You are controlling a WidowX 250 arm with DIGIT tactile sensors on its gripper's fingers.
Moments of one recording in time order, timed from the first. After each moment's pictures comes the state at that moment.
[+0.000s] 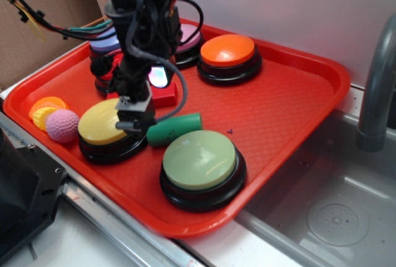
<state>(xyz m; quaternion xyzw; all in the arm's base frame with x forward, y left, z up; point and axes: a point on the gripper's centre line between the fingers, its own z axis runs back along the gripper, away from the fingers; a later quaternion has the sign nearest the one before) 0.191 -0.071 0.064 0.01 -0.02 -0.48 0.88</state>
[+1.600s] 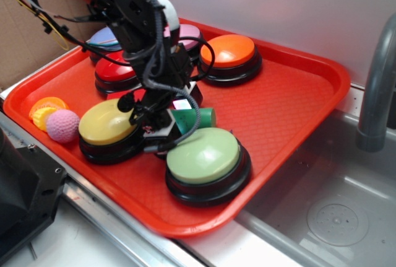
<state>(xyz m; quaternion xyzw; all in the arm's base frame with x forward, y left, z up) 0.212 -0.080 0.018 -0.06 -0.12 -0.50 0.86</state>
